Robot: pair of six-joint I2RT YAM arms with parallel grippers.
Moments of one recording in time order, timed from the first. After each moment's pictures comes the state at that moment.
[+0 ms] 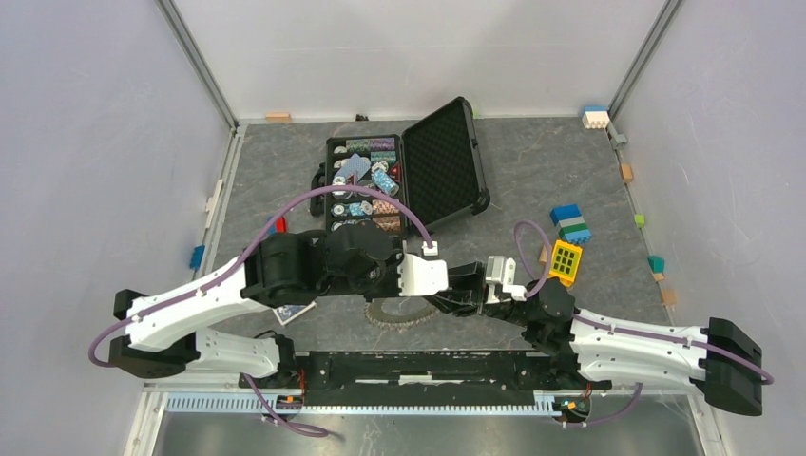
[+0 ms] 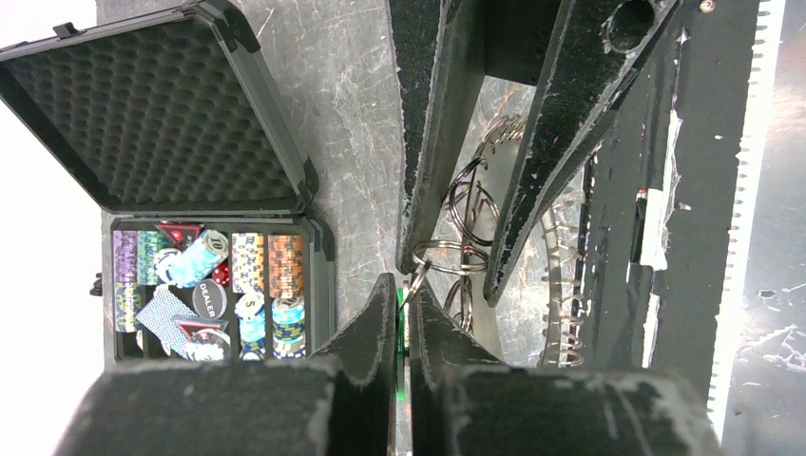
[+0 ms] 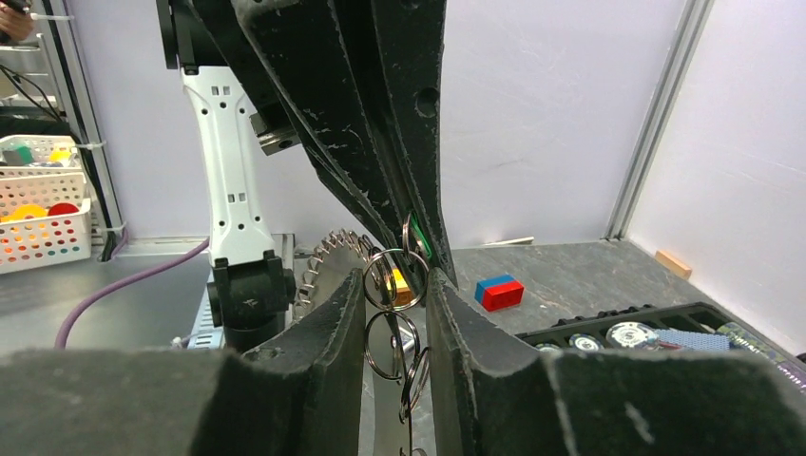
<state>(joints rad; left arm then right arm) -1.31 1.17 1.49 -1.01 -0.13 0.41 1.19 0.85 0.37 0.91 -0.17 -0.03</state>
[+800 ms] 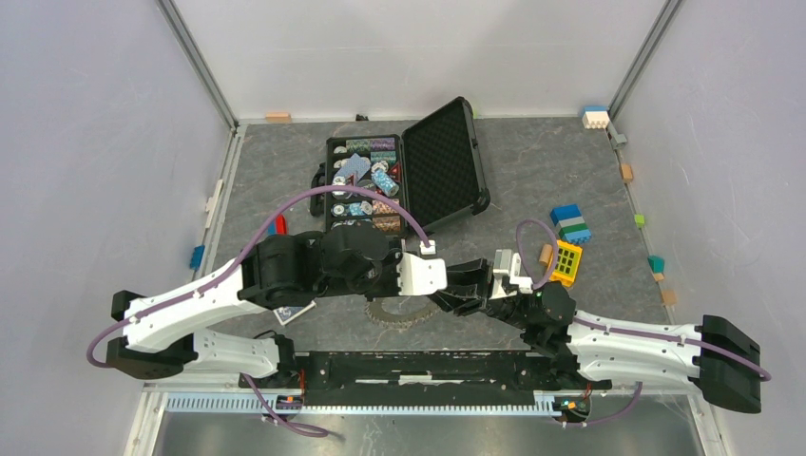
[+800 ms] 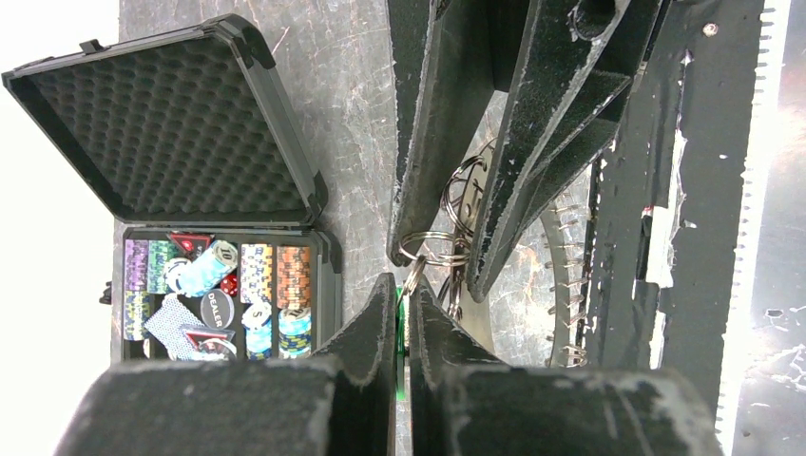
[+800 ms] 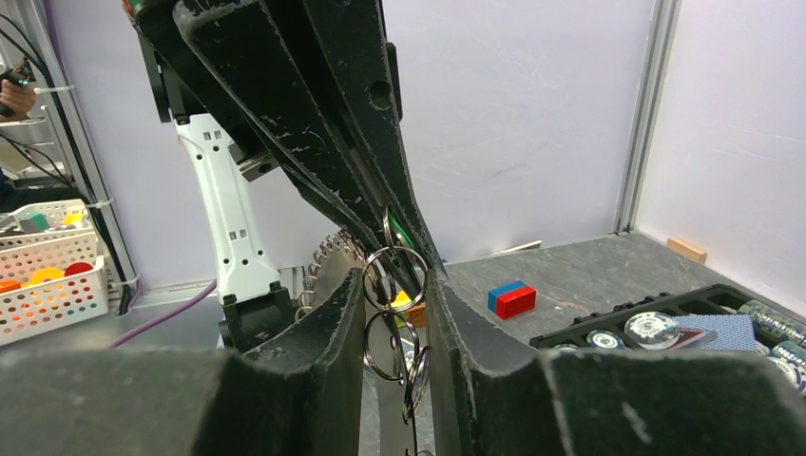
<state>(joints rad) -1.31 1.15 1.47 -0.96 -0.14 0.41 1.19 0.87 0.33 1.03 -0.08 0.08</state>
